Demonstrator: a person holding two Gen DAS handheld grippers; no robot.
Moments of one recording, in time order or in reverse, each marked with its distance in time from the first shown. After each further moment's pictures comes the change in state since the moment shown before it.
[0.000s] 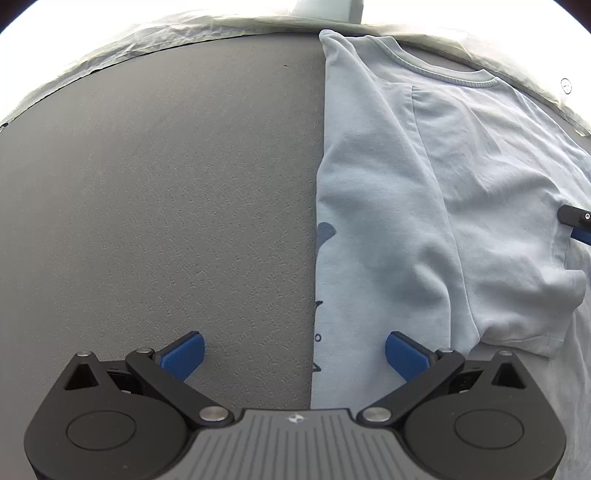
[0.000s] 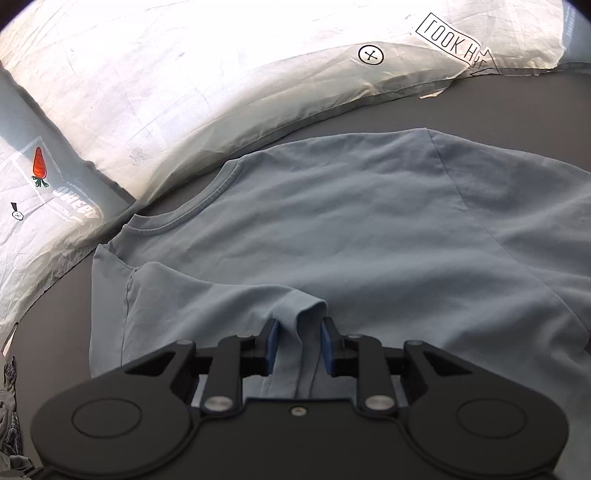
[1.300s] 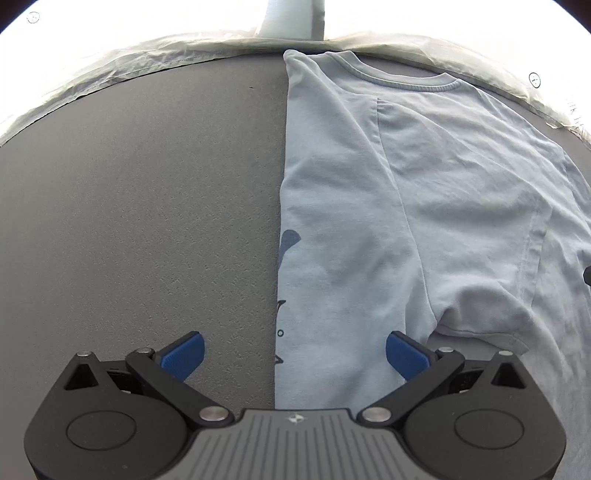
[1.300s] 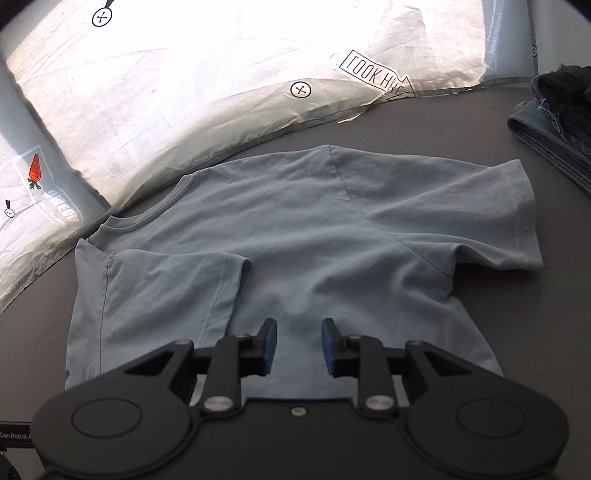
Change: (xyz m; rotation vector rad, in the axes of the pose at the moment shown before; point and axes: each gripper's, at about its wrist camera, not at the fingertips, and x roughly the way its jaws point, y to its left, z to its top) left arm -0.005 -0.027 0.005 0.039 -0.042 -0.043; right arm -0.084 -0.058 -0.038 0.047 -0.134 -0.143
